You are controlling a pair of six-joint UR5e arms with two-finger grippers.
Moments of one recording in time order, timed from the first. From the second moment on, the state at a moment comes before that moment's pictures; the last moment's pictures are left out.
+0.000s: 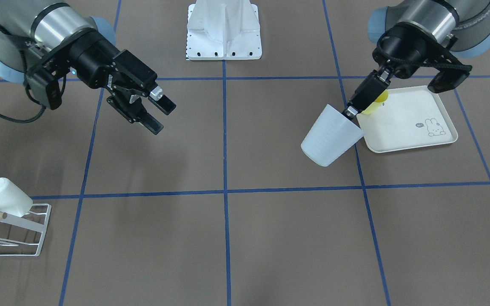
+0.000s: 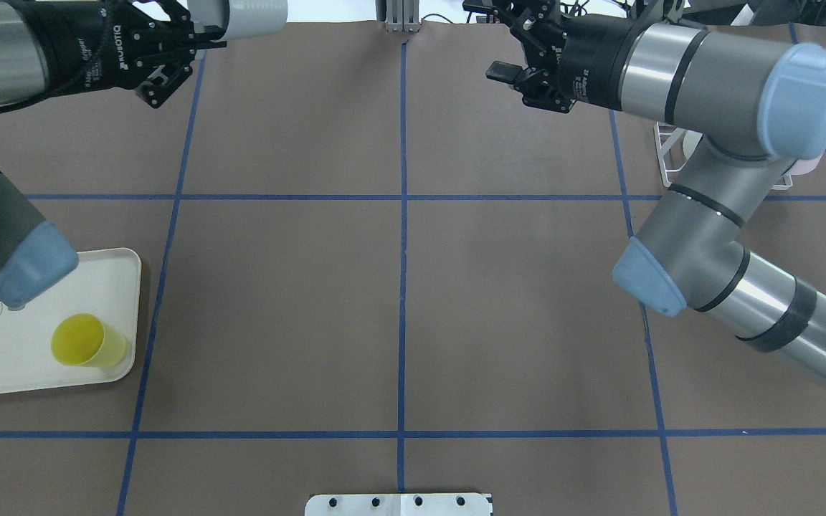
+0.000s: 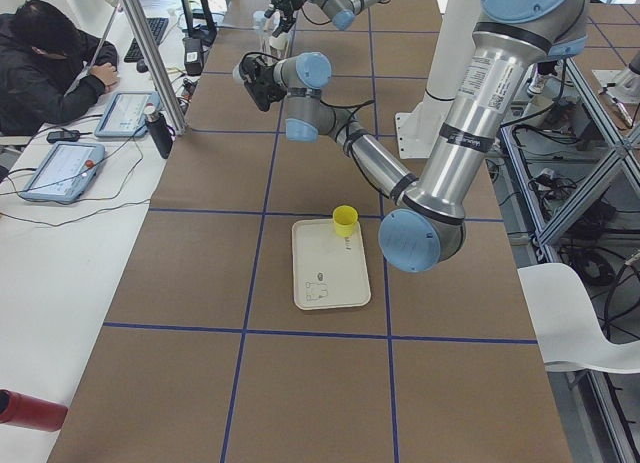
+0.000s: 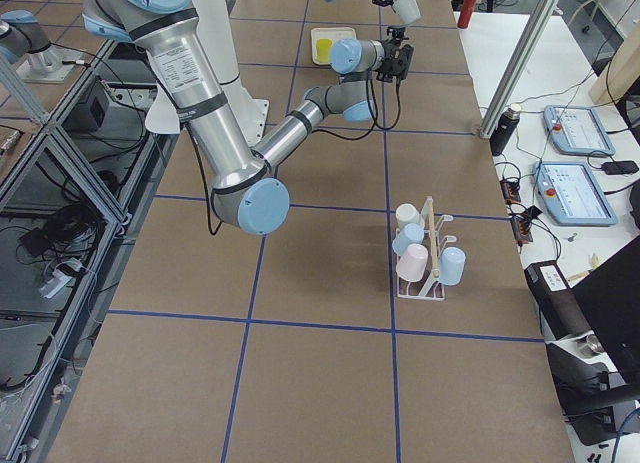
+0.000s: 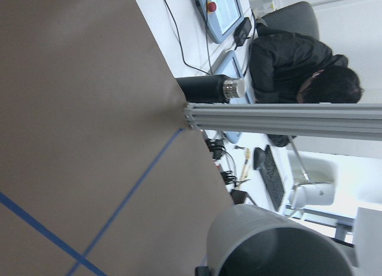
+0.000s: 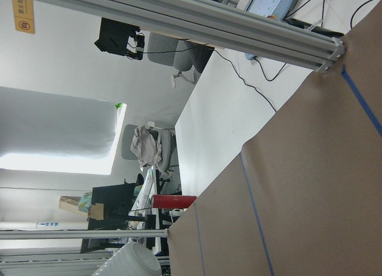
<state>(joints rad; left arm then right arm) -0.89 -1.97 -1.85 -2.61 -1.78 -2.36 0.78 -1.06 1.76 -0.42 1.68 1.96</state>
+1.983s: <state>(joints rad) -0.55 -2.19 -1.61 -3.07 -1.35 -2.73 0.70 -1.04 1.73 -0.29 1.57 2.06</state>
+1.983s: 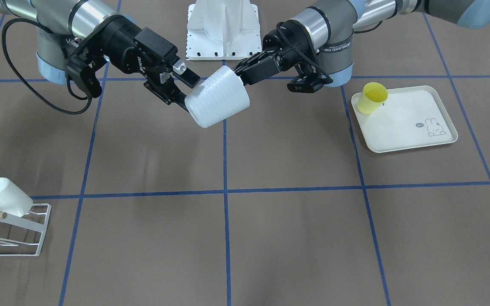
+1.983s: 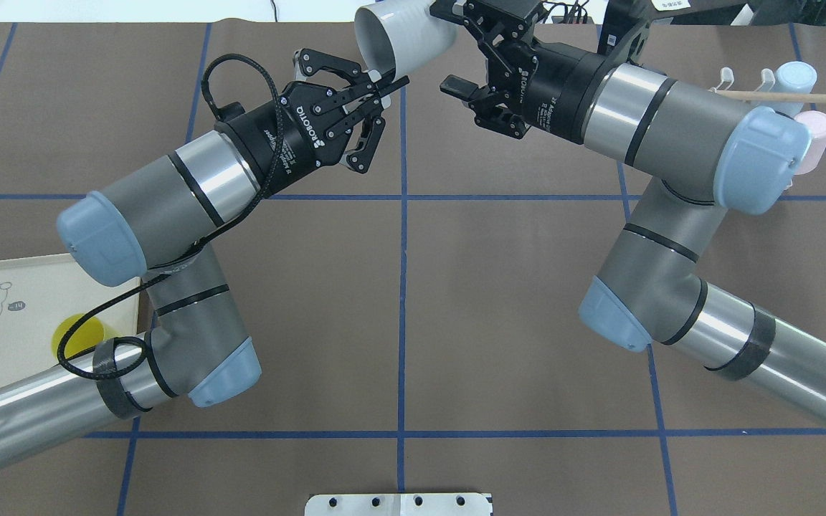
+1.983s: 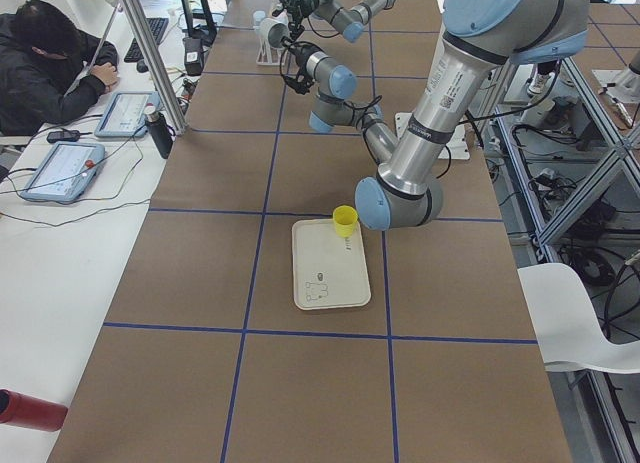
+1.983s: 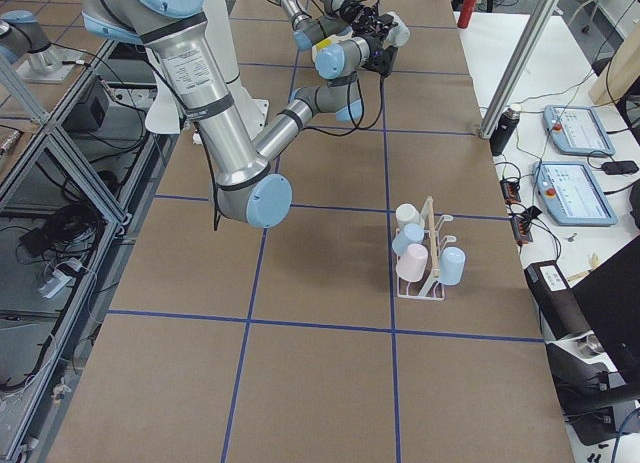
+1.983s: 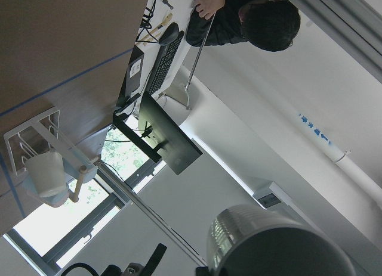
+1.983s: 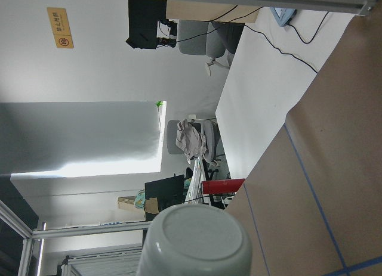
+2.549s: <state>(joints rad) -0.51 -2.20 -1.61 -3.06 -1.32 -2.73 0.70 -1.04 1.73 -0.29 1.57 2.07</state>
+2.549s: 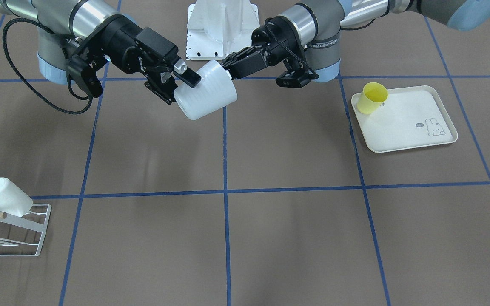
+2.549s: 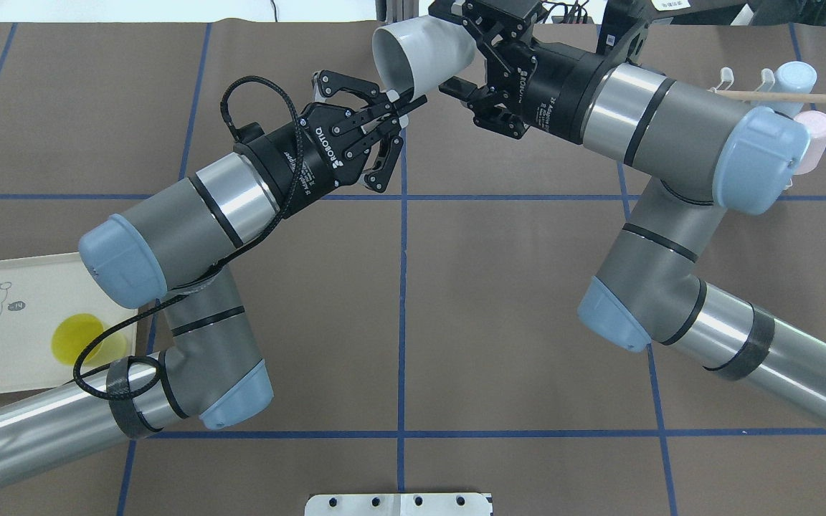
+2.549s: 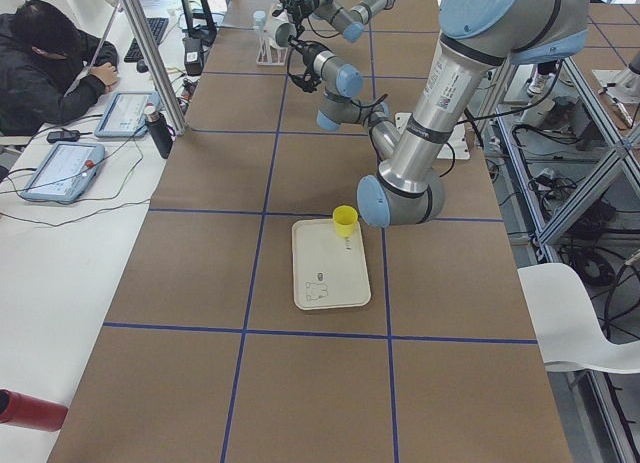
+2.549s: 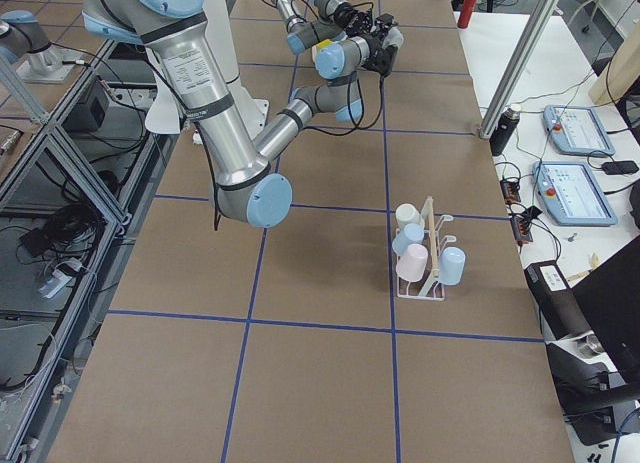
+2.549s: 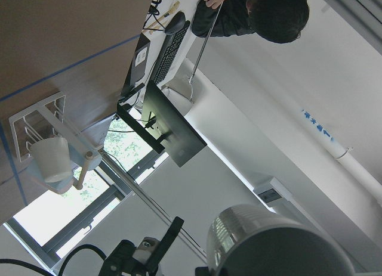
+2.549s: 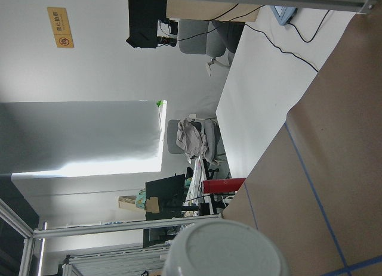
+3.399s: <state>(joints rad) -0.50 -2.22 -1.61 -3.06 -1.32 -2.73 0.70 -1.03 1.72 -0.29 1.57 2.07</state>
